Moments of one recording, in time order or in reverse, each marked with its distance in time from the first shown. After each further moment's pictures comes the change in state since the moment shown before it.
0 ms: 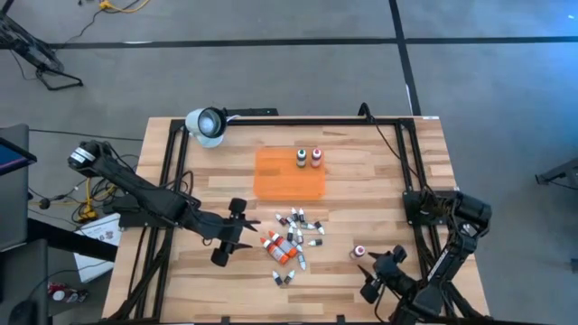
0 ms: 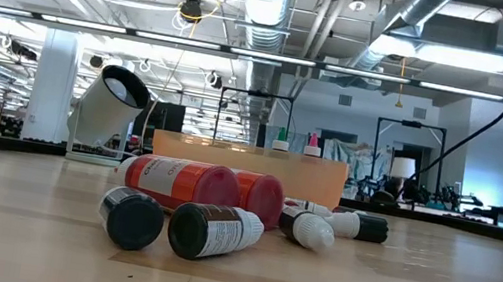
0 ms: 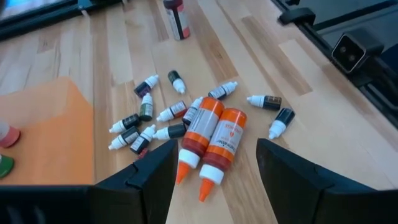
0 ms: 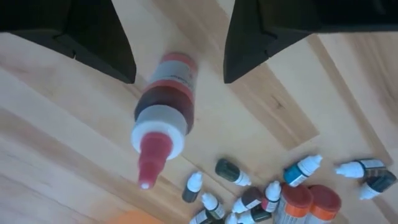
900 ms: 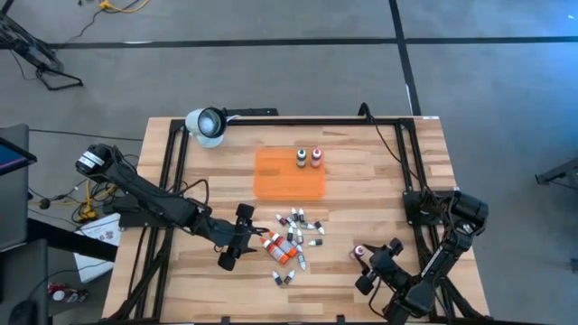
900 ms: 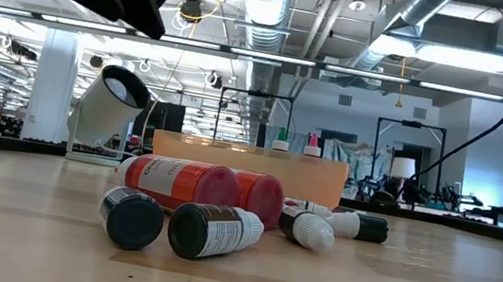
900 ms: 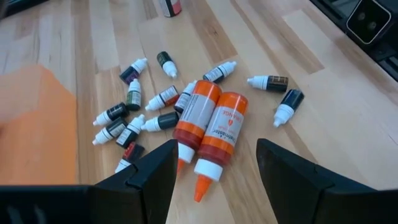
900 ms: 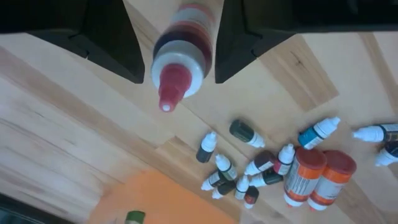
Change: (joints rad) left arm 0.001 0.134 0.000 0.064 0.003 0.026; right arm -0.060 -0.001 0.000 -0.083 0.088 -0.001
